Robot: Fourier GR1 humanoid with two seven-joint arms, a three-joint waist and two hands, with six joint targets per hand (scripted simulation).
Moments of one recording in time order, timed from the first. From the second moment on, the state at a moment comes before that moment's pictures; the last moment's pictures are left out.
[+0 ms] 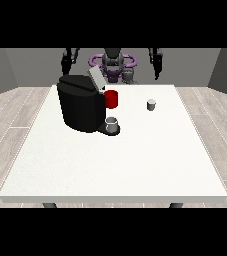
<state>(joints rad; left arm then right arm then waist) -0.01 0.12 -0.02 -1.56 0.00 0.00 0.00 -0.01 -0.09 0.01 -1.55 0.02 -0.02 0.02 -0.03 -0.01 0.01</state>
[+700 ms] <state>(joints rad) -0.01 0.17 -0.01 -1.55 0.05 -0.18 -0.07 0.02 -0.05 -0.06 -1.52 -0.08 0.01 -0.11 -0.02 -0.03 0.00</state>
